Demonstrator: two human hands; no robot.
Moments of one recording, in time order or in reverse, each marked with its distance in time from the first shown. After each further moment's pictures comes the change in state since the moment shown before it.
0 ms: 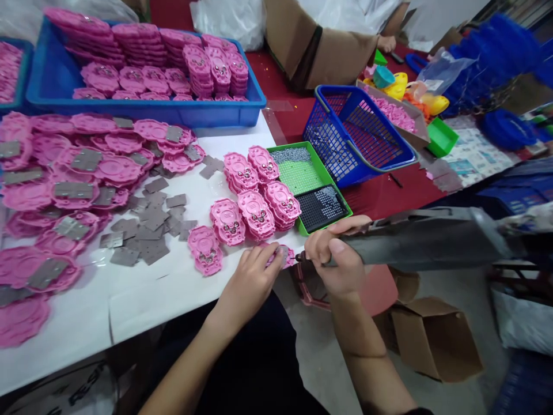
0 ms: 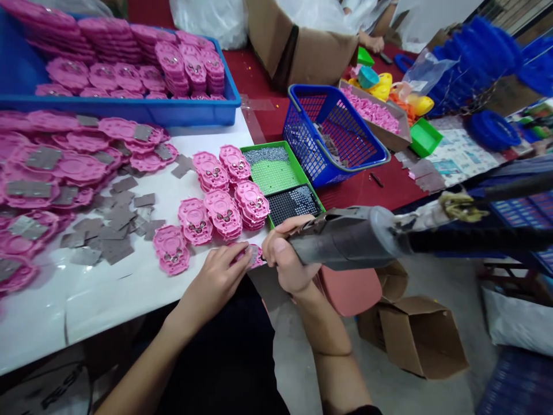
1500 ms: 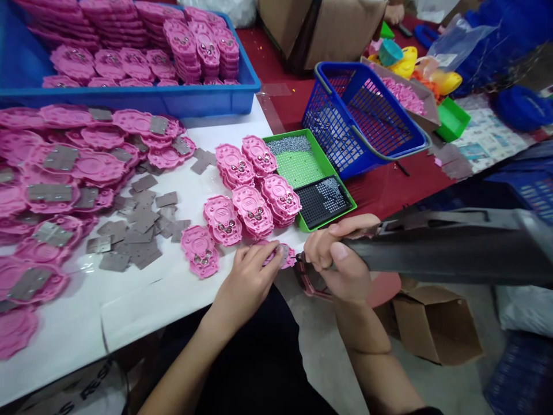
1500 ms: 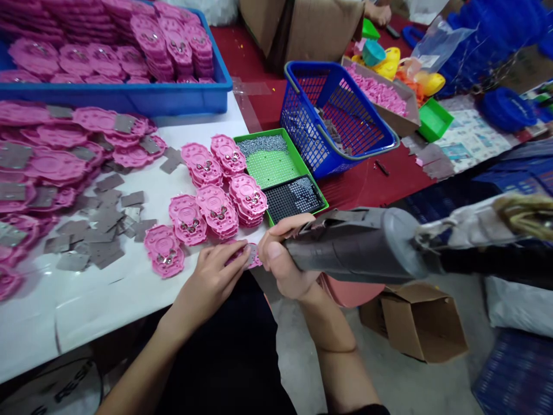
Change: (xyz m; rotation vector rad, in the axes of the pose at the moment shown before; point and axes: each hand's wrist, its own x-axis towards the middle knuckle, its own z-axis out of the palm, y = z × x) left_hand -0.003 -0.003 -0.004 -0.065 -0.005 -0.016; right_hand -0.003 -0.003 -0.002 -0.051 -0.062 0.033
